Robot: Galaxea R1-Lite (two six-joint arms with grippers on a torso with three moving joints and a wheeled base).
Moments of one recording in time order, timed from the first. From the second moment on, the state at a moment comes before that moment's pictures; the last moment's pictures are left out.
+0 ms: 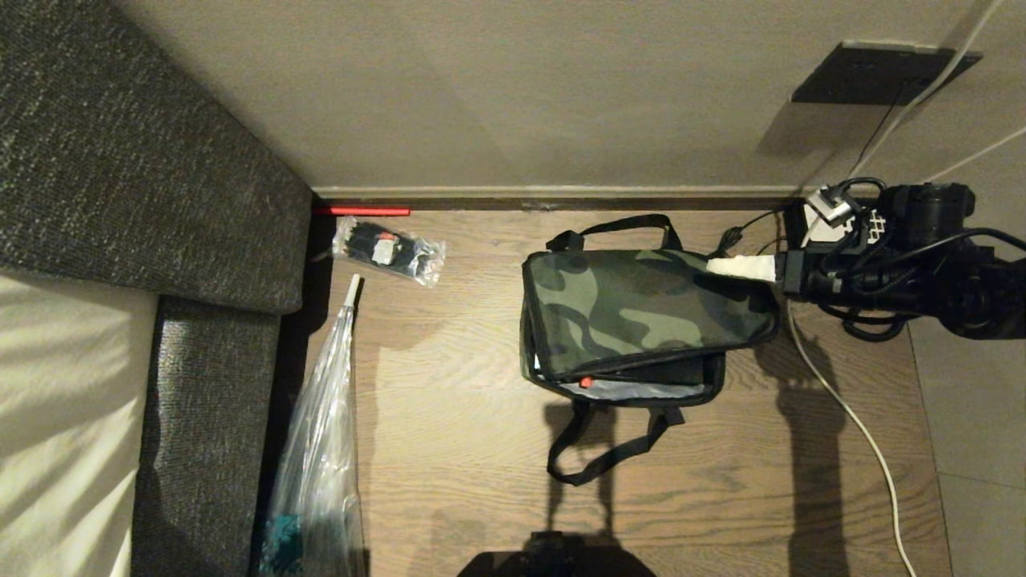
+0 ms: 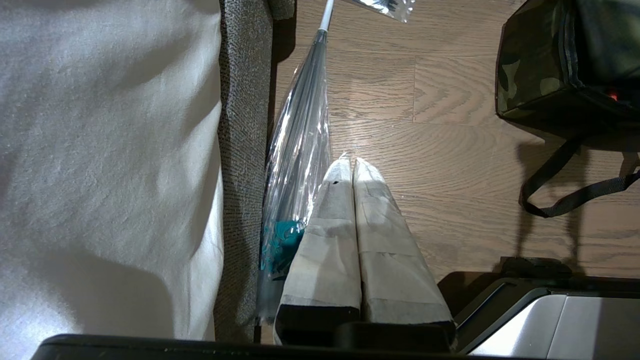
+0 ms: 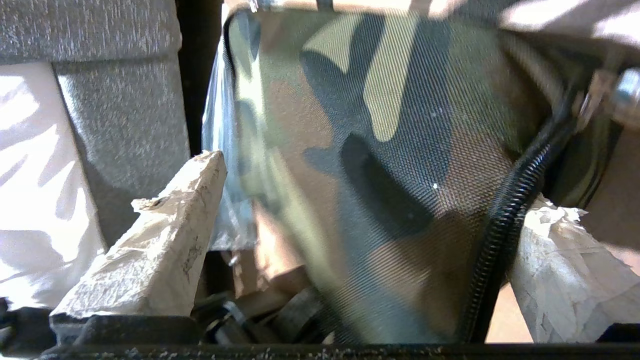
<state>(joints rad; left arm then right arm) 0.00 0.00 0.00 0.00 0.00 0.00 -0.06 1.94 -1.16 -0.44 0.89 0.19</state>
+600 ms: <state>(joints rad) 0.00 0.00 0.00 0.00 0.00 0.00 0.00 1.92 -1.20 -0.40 0.88 0.46</state>
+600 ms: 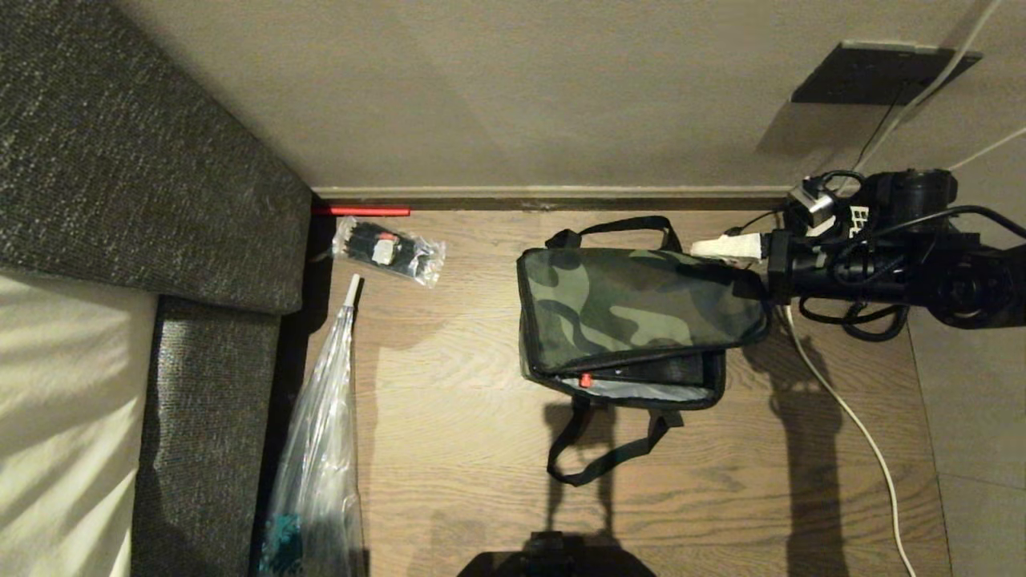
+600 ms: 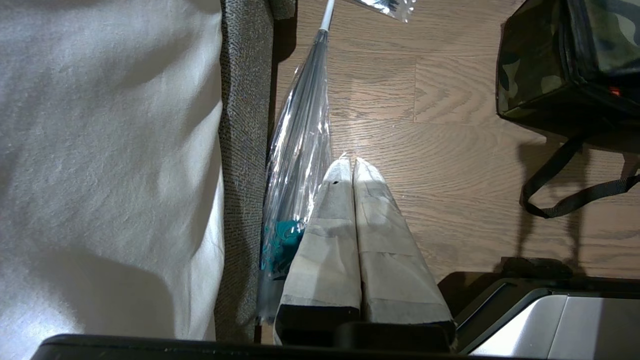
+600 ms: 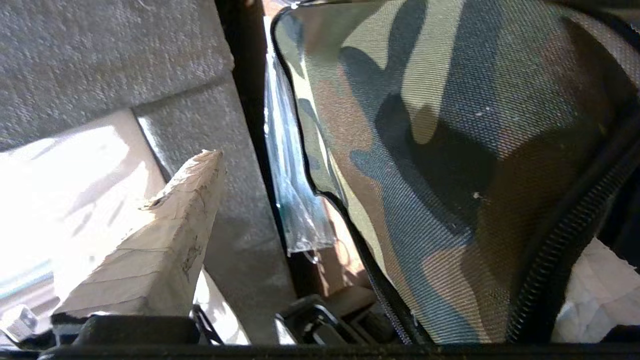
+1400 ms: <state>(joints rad) 0.00 0.00 0.00 0.00 0.00 0.00 0.01 1.91 -1.28 -0.40 0.81 0.61</state>
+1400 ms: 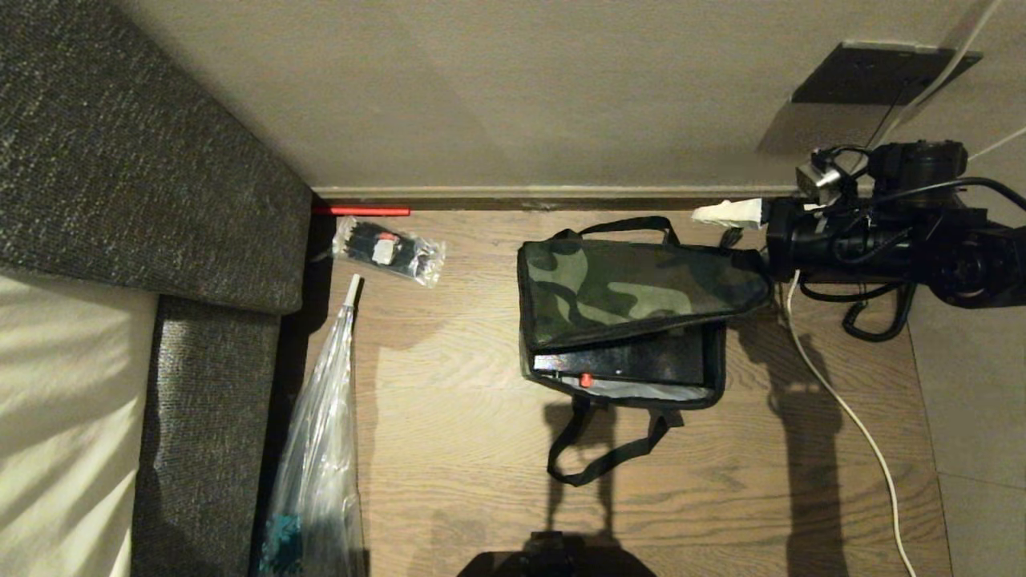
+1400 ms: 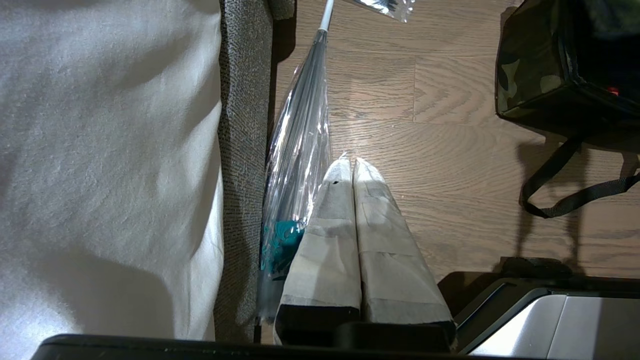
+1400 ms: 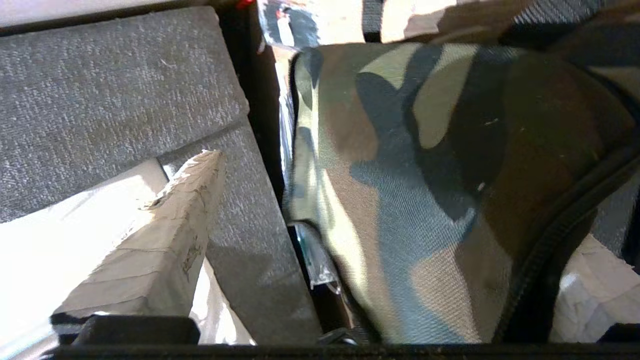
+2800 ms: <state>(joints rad) 0.00 0.00 0.00 0.00 0.00 0.00 0.04 1.94 -1.38 -0.57 0.68 0.42</state>
